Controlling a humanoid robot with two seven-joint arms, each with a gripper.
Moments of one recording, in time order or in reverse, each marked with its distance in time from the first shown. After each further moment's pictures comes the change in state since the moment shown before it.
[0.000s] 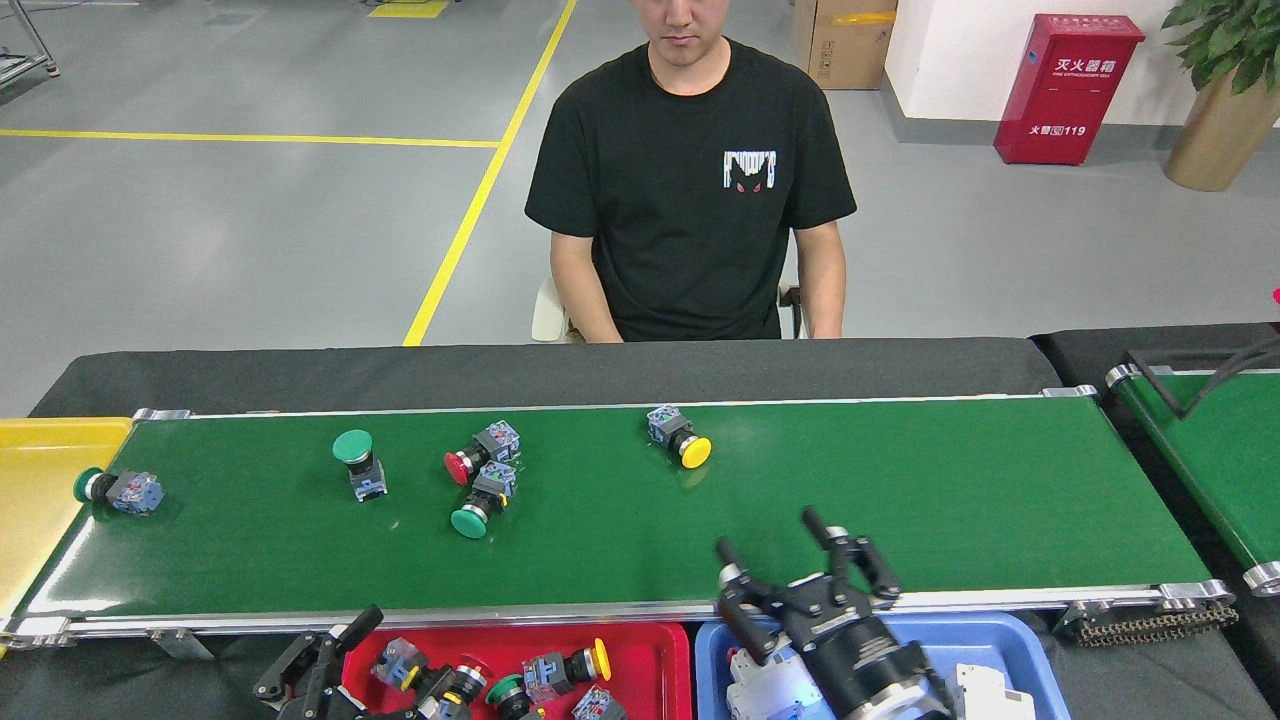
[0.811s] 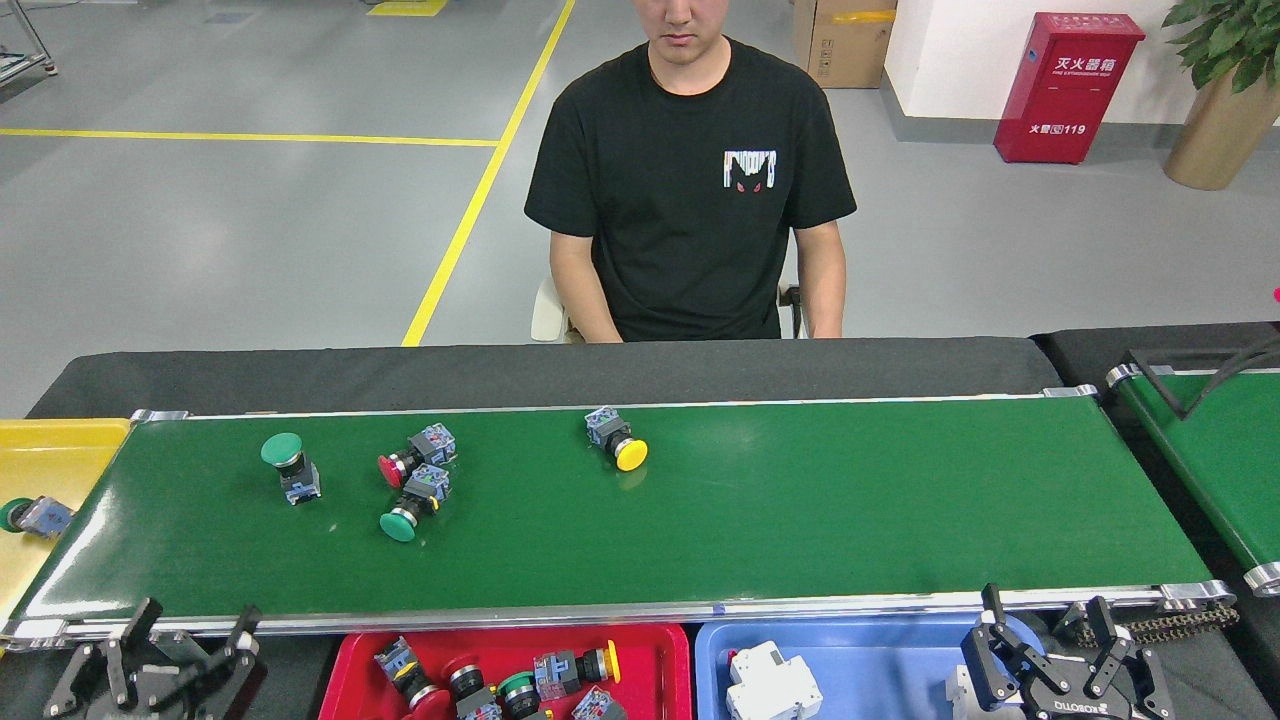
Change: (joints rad) left arm -0.341 0.082 0.175 0.376 -0.110 0.220 -0.049; right arm 0.114 -0.023 -0.173 0.000 -0.001 0.027 -0.053
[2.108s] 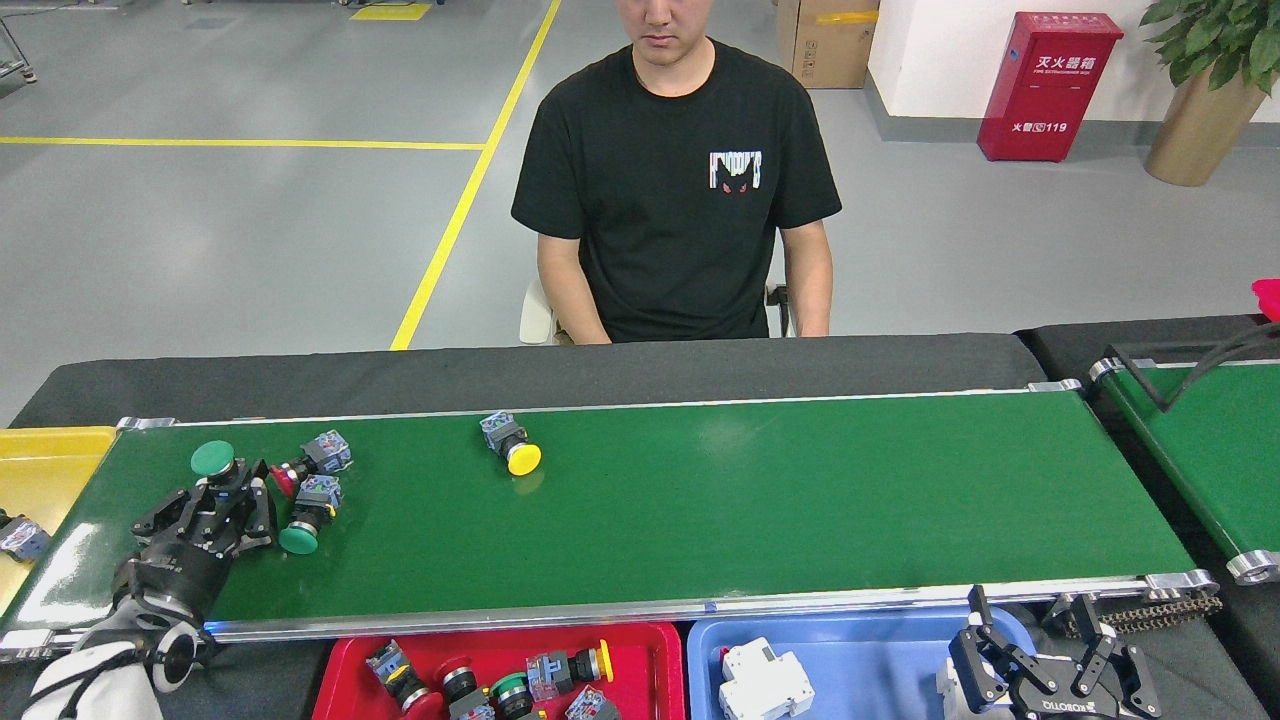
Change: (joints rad) left arm -0.057 0.129 -0.316 0.095 0.110 0.076 0.123; right arm 0.001 -0.004 0.020 0.000 0.001 -0.008 -0.002
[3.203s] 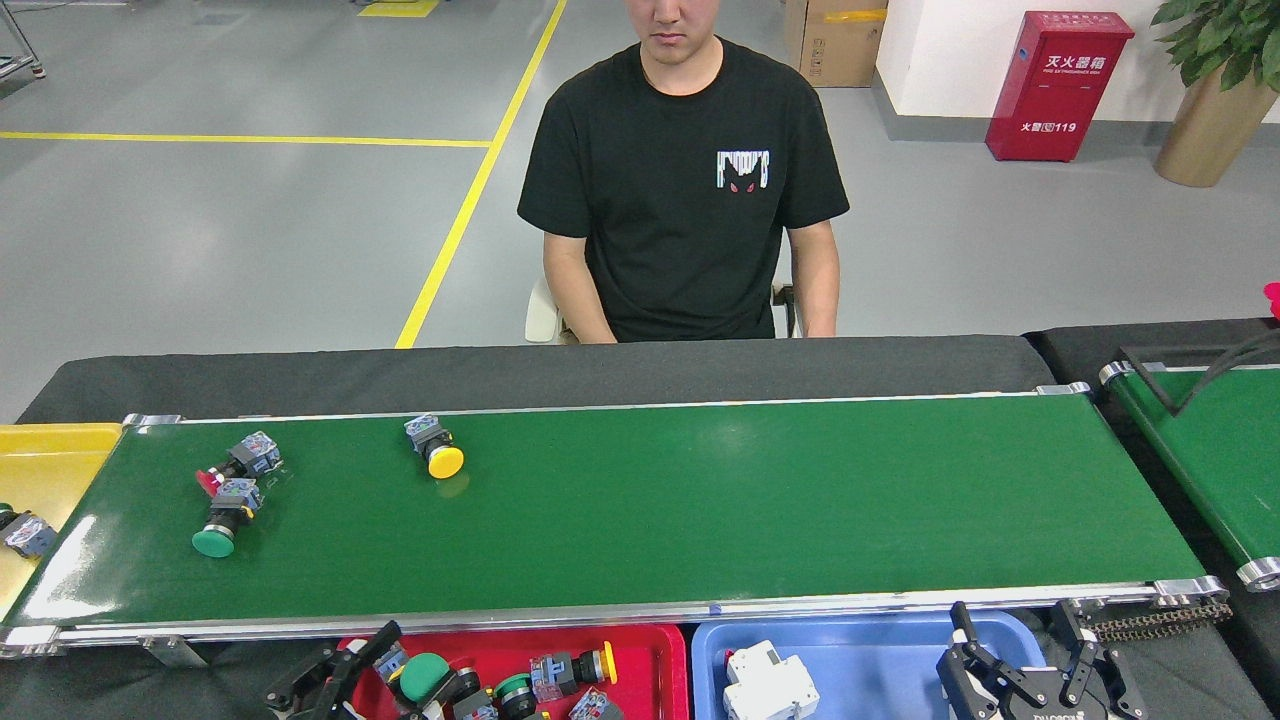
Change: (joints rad) left arm 0.450 -0.188 0.158 -0.548 0.029 -0.231 -0.157; right arm 0.025 -0.019 0.006 -0.001 0.003 -0.086 0.003
